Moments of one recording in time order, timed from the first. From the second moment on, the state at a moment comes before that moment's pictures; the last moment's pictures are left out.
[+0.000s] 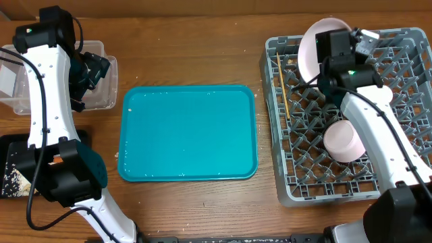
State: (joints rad) left arm 0.24 2.01 2.05 -1.49 -0.06 -0.92; right arm 0.16 1.64 1.40 -0.78 0.71 0.50
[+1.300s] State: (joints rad) left arm 0.24 2.01 2.05 -1.49 -0.06 -0.92; right arm 0.41 1.75 1.41 -0.85 0.95 0.51
